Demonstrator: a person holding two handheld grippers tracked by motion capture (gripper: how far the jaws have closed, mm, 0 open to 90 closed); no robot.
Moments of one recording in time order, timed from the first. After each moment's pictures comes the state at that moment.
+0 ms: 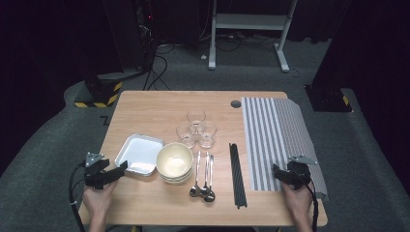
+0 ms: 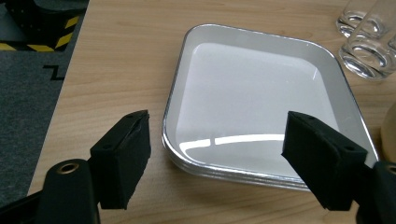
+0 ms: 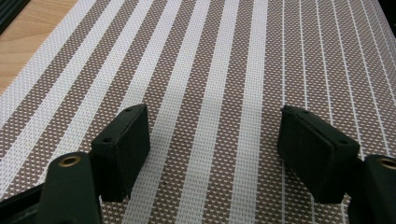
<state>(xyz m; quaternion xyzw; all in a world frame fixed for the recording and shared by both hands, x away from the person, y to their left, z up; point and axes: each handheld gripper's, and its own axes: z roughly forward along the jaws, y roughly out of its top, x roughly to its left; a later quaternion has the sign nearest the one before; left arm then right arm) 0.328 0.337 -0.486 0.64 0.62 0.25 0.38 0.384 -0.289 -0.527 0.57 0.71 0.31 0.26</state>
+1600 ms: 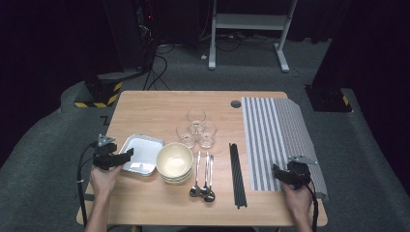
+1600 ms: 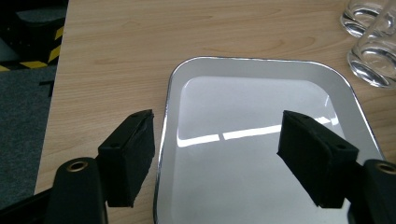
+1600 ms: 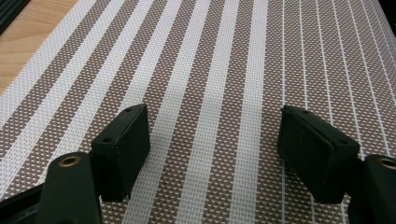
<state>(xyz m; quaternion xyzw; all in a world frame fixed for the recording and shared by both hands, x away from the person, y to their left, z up) 0.382 0.329 -0.474 0.69 0.59 0.26 0.34 0.384 -0.289 -0.527 0.57 0.71 0.31 0.26</state>
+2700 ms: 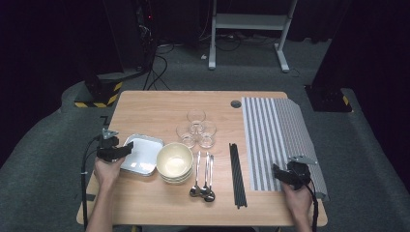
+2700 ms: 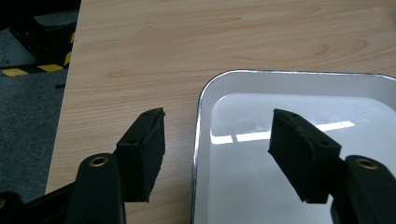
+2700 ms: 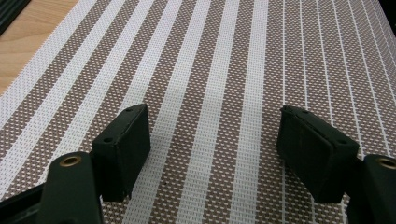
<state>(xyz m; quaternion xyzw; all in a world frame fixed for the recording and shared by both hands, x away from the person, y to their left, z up) 0.418 0.336 -0.493 0.69 0.59 0.27 0.32 0.384 -0.289 -0.527 0.57 0.71 0.31 0.26</state>
